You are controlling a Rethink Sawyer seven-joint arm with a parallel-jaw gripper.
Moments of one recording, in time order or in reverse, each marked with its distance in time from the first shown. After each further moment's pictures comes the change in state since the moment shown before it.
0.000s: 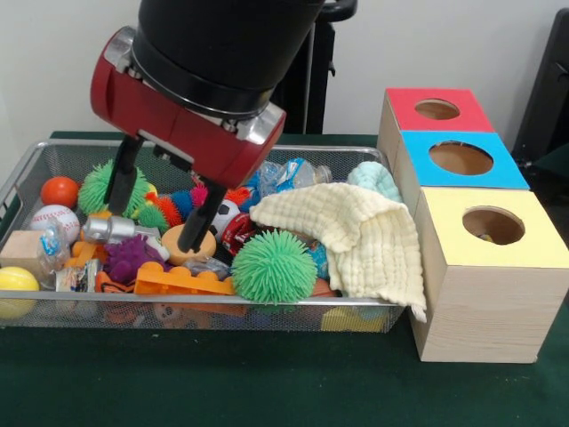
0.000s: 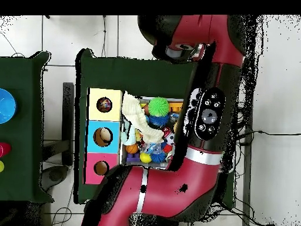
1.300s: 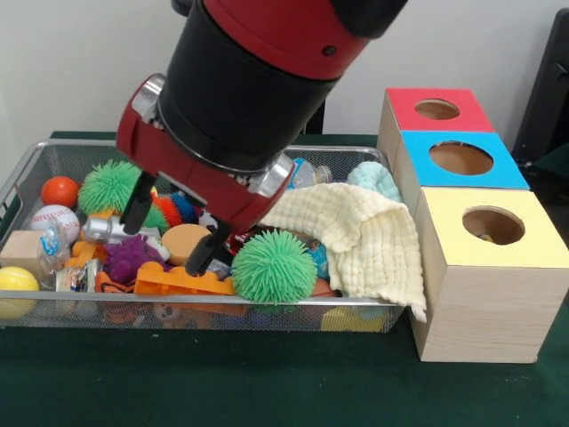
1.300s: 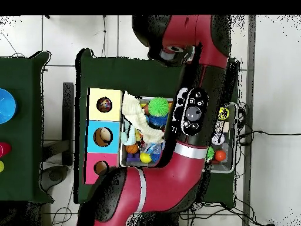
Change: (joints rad) arm 0.023 -0.040 0.394 -0.011 -0.479 0.097 -0.005
